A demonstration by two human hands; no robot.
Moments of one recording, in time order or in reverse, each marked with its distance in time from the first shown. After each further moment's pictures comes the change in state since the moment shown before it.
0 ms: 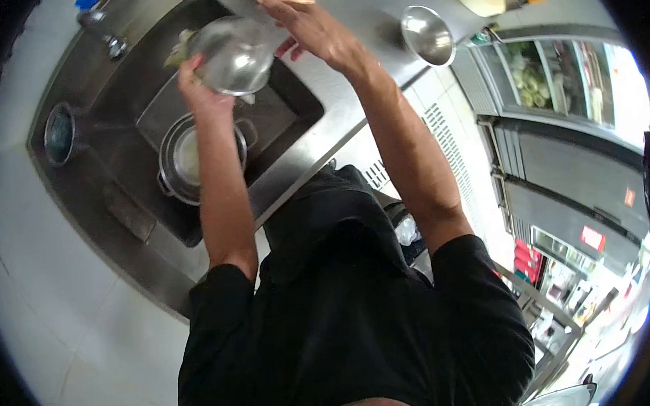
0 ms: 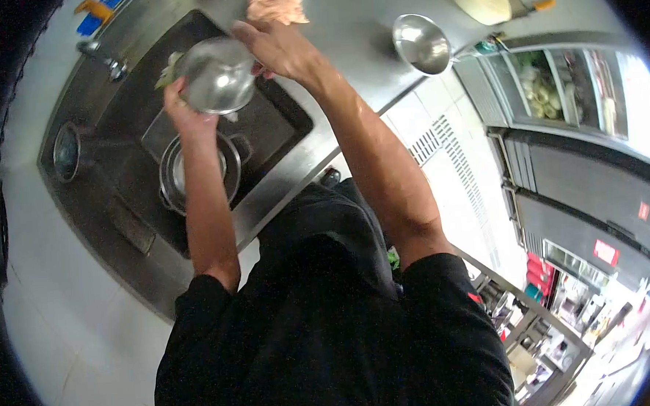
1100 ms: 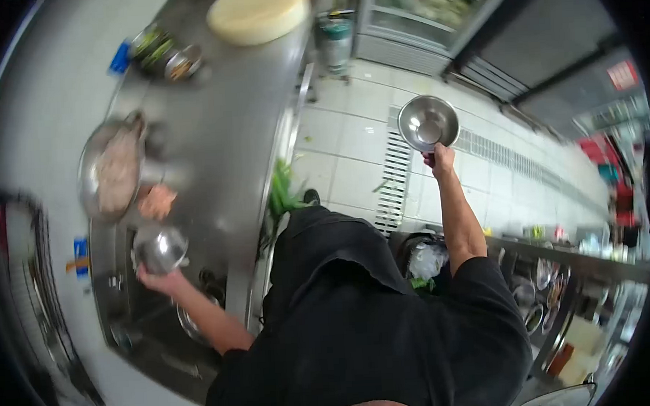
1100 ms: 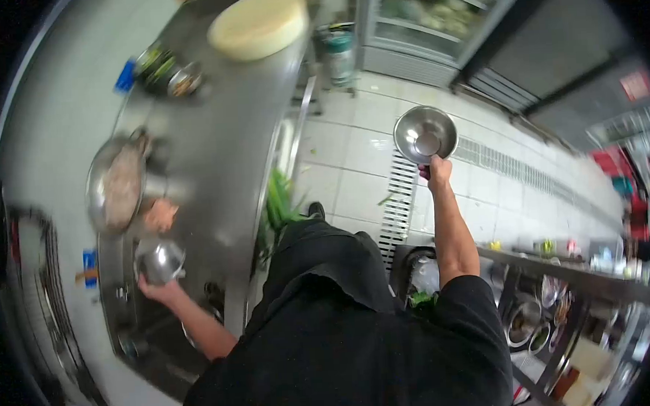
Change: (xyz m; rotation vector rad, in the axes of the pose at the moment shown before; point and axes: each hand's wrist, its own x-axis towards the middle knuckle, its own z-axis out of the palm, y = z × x) left_hand -0.037 -0.132 0.091 0.337 -0.010 0.422; right_hand -0.363 0.544 -0.413 0.934 1.378 0.438
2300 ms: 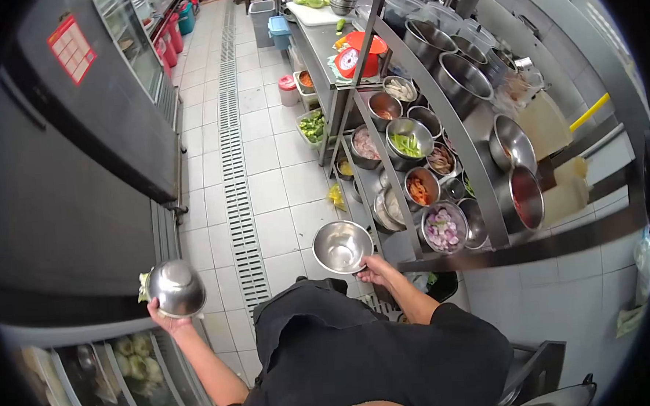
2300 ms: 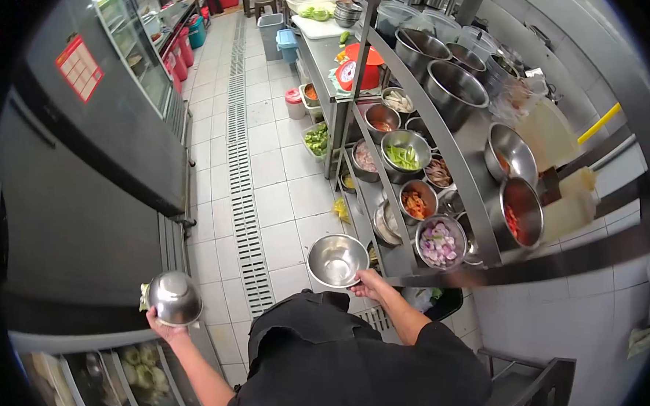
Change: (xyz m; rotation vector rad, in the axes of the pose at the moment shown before) left_hand -0.943 -0.723 0.693 0.629 -1.625 -1.713; right_hand 0.078 -0.027 -0.355 1.241 0.874 0.337
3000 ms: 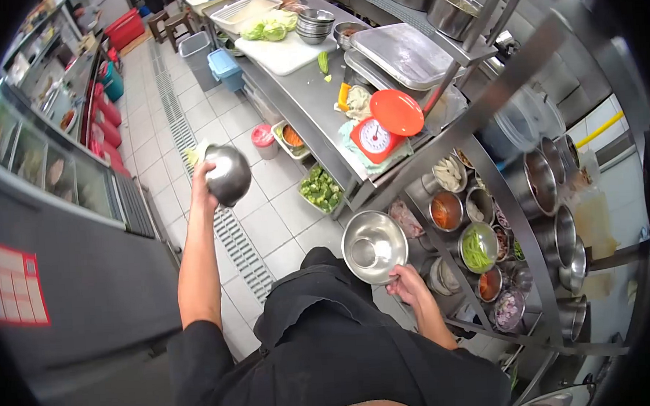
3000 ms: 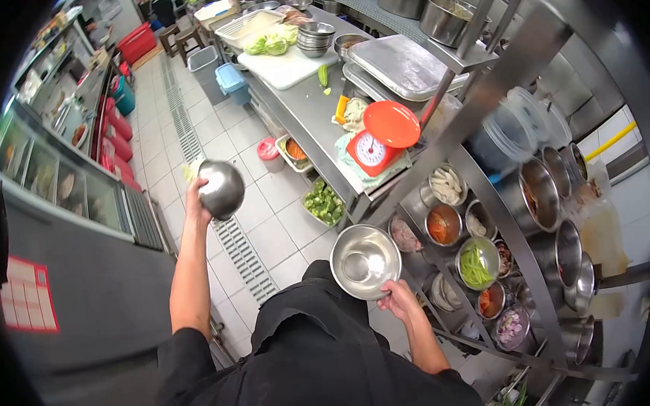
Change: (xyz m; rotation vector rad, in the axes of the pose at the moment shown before) left_hand 0.565 -0.345 0.623 0.608 -0.673 -0.566; right_hand 0.074 -0.374 0.201 0.531 0.202 -0.357
